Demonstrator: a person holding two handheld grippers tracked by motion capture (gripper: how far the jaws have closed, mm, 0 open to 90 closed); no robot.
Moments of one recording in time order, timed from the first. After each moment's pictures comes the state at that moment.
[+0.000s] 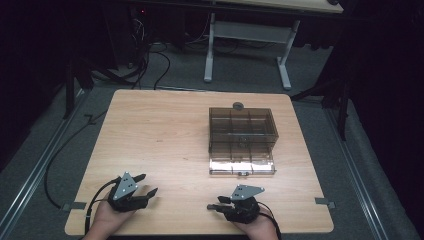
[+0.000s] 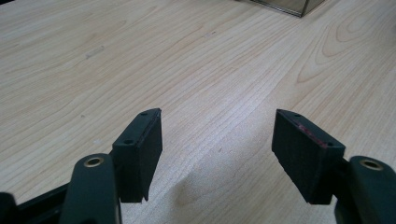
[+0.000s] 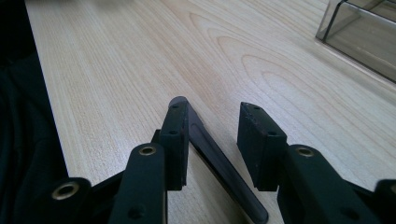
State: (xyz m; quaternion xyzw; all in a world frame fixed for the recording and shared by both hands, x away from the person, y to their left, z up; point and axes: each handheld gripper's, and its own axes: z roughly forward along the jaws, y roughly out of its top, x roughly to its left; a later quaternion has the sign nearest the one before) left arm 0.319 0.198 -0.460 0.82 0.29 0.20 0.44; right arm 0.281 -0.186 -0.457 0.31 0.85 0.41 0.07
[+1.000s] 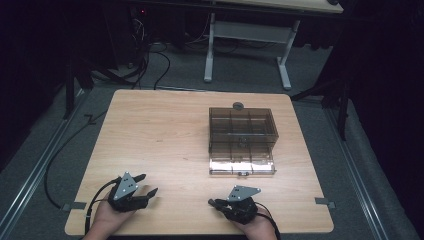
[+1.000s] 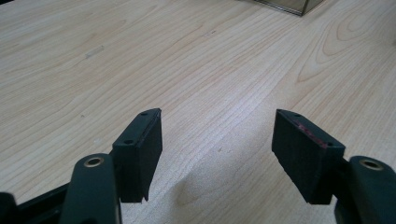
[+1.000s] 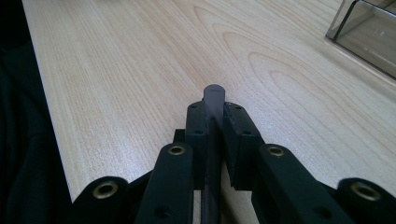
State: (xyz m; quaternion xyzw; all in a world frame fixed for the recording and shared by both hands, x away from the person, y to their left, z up) left arm 0.319 0.197 -0.460 0.82 0.29 0.21 0.44; right arm 0.281 -0.180 -0.458 0.30 0.86 0.40 0.08
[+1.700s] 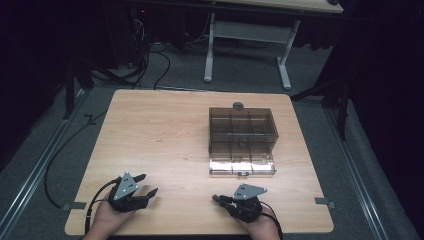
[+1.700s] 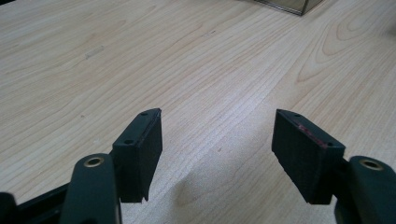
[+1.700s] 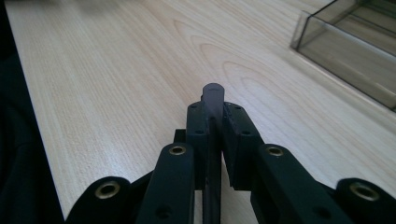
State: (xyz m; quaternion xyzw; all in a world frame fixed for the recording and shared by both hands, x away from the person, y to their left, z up) left arm 0.319 0.197 -0.460 0.83 0.29 0.21 0.44; right arm 0.280 -0.193 -0.450 0.32 0.85 0.41 0.11
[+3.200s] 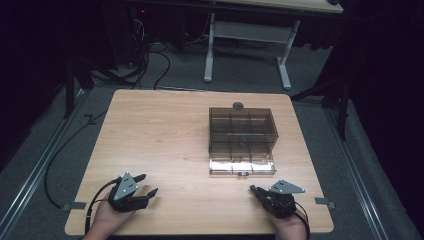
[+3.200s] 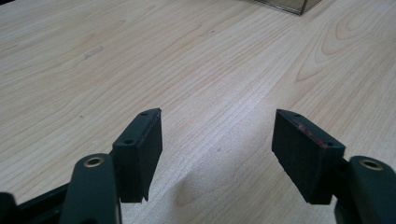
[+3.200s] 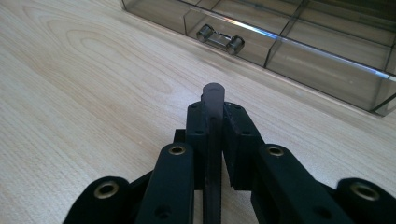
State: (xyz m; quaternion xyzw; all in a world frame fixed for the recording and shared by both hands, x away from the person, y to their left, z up) left arm 0.319 0.197 -0.460 0.83 0.29 0.21 0.44; right arm 0.276 -0.280 -0.449 0.46 0.79 0.36 0.19
